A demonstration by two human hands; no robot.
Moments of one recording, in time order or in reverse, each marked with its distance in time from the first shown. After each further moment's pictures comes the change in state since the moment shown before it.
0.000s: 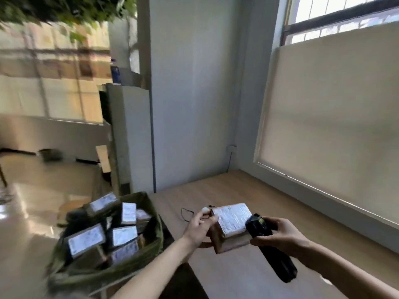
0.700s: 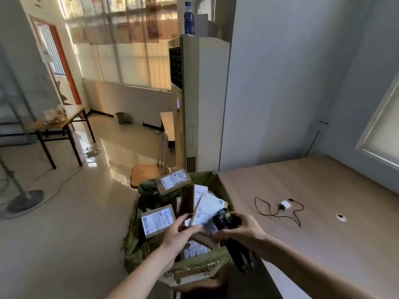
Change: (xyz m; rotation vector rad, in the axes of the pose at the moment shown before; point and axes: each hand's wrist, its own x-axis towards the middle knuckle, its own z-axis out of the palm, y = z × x) left_hand 0.071 -0.118 -0.359 -0.017 0.463 -0.217; right_hand 0.250 -0.090 0.386 0.034 -0.419 -0.016
